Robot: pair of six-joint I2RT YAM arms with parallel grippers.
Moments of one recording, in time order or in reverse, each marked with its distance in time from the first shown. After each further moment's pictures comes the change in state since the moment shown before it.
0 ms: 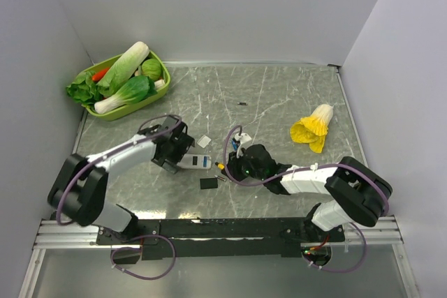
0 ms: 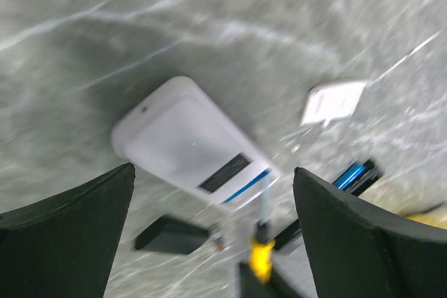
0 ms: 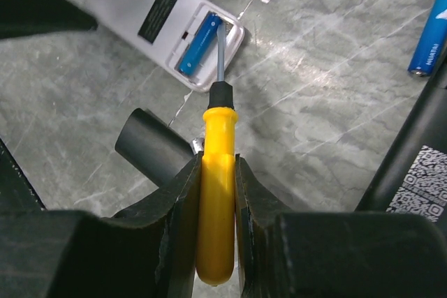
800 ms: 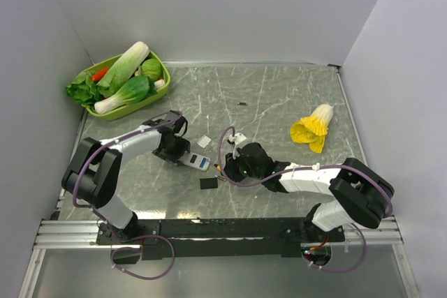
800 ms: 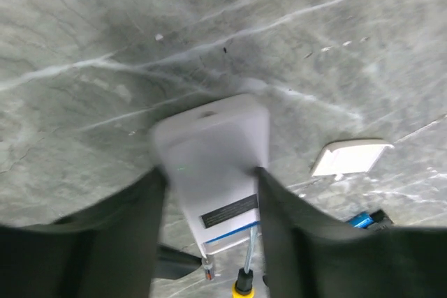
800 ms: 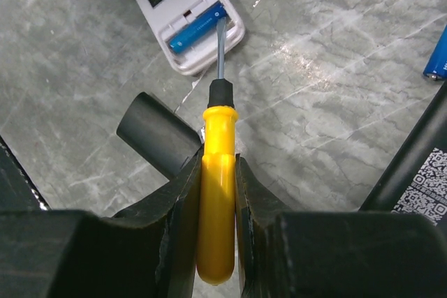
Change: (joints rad) left arm 0.059 0.201 0.111 -0.063 0.045 -0.013; right arm 0.031 -0.020 0.054 -0.124 0.006 -0.074
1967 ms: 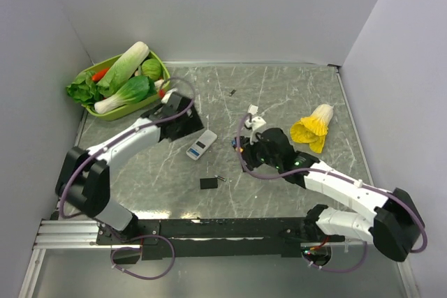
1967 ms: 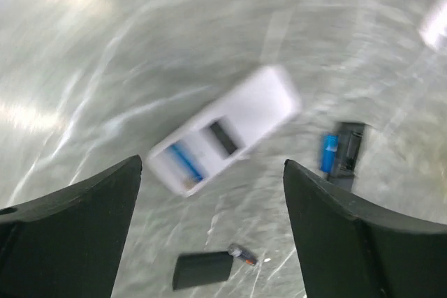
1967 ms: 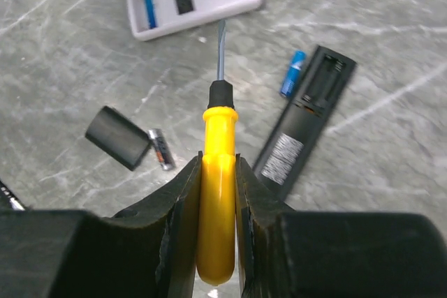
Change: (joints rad) left arm -0.046 -0.121 0.127 0.124 -0.113 0.645; right arm -0.129 -0.302 0.157 -0.441 0.070 -0.213
